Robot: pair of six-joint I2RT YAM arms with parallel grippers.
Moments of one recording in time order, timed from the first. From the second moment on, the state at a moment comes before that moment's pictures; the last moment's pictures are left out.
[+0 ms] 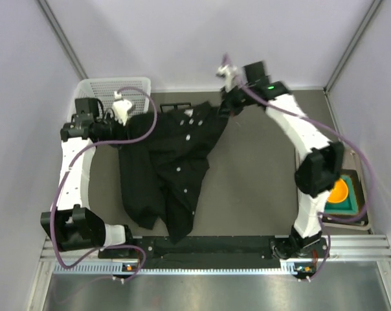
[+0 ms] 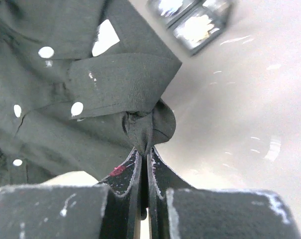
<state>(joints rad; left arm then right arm) 0.13 1.32 1.30 -0.94 0.41 0.61 0.46 1.98 1.91 -0.75 -0.54 -0.21</state>
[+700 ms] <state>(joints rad) 0.13 0.92 0.86 -1.09 0.63 1.11 0.69 1.19 1.19 -0.85 -0.48 -0.46</state>
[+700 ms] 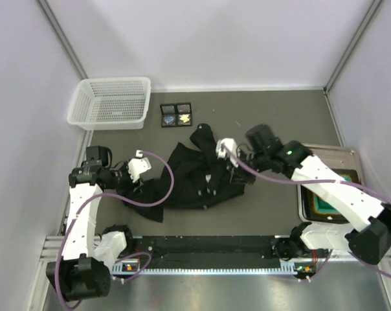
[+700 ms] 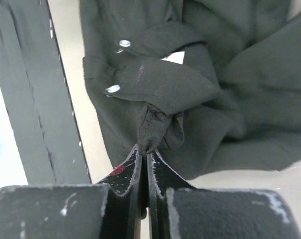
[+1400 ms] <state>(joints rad) -0.28 1.30 0.91 -0.99 0.70 0.88 0.75 1.16 0.93 -0.83 -0.39 -0.50</state>
